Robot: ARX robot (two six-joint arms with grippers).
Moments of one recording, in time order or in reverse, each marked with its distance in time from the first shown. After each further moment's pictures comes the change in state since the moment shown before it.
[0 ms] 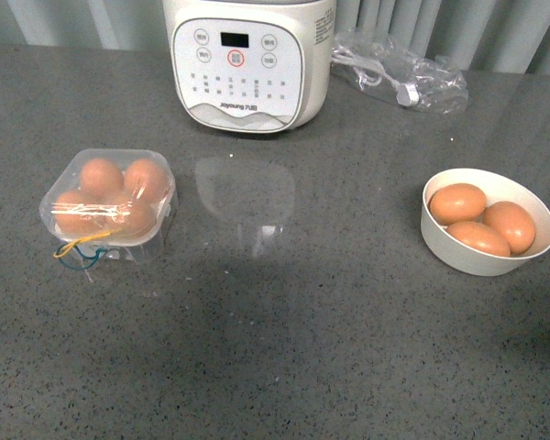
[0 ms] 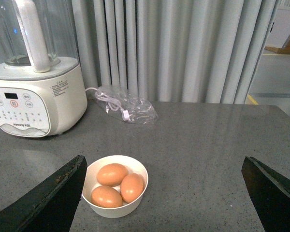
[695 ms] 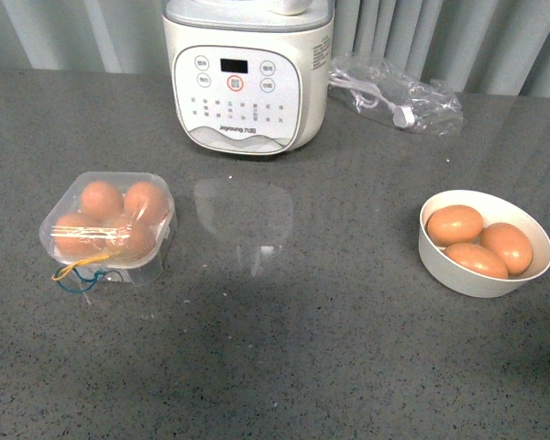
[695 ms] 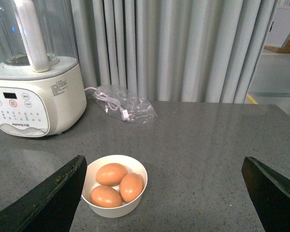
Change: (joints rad) left arm 0.000 0.048 0.000 0.021 0.000 0.000; right arm 0.000 0.000 0.000 0.000 0.000 0.000
